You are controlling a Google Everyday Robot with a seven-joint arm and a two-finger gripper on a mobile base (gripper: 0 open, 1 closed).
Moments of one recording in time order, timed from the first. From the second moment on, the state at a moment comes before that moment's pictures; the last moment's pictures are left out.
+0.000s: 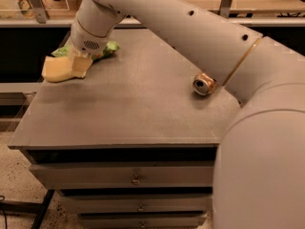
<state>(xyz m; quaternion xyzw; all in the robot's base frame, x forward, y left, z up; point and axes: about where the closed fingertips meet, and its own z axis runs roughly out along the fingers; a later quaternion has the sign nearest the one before) 0.624 0.199 0.897 -0.75 0.58 0.11 0.29</state>
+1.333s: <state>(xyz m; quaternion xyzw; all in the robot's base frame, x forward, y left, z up) 0.696 0.157 0.873 -0.68 0.65 0.13 0.32</state>
